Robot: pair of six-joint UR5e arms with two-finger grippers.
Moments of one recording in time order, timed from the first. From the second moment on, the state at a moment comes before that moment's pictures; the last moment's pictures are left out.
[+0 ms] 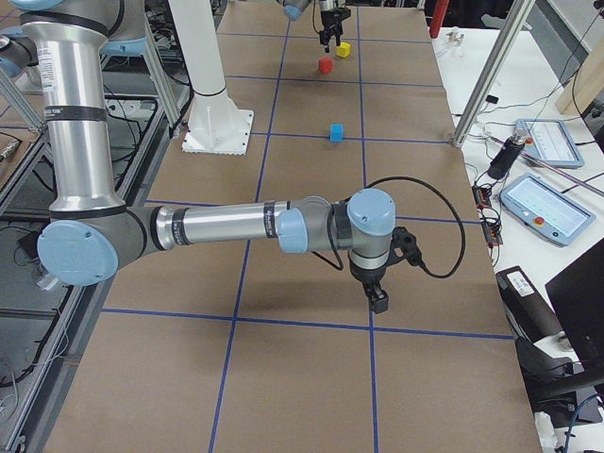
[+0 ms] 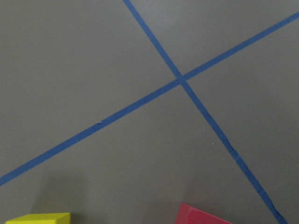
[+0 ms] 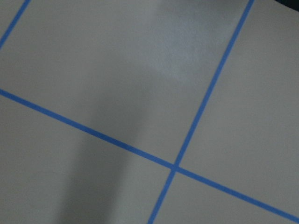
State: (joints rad) left arm -0.90 -1.51 -1.76 -2.37 -2.12 -0.42; right arm 1.62 -1.54 1.64 -1.55 2.32 -0.31
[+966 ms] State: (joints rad) left arm -0.74 -1.52 -1.69 -2.37 -2.05 -0.41; right arm 1.67 -1.62 1.64 -1.55 2.31 -0.31
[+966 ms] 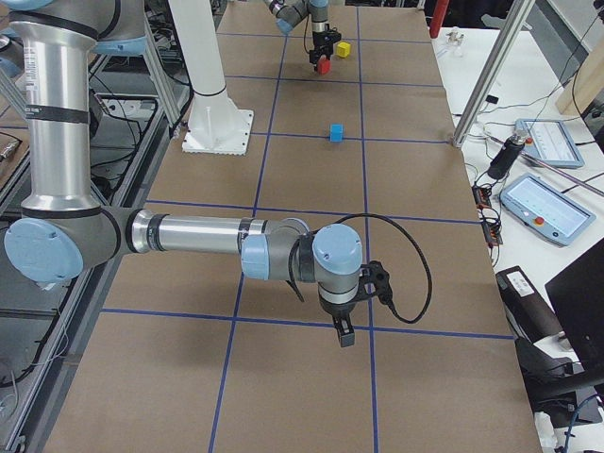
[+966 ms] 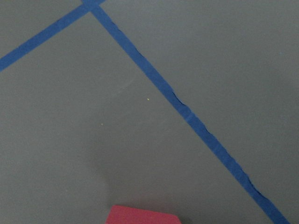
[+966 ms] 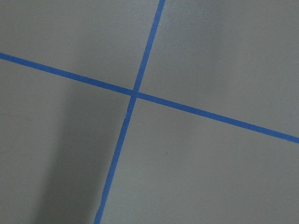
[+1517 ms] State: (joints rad) left arm -0.75 -1.52 -1.75 -2.36 -2.07 -0.42; right arm 1.67 -1.63 1.63 -1.55 2.31 -0.31
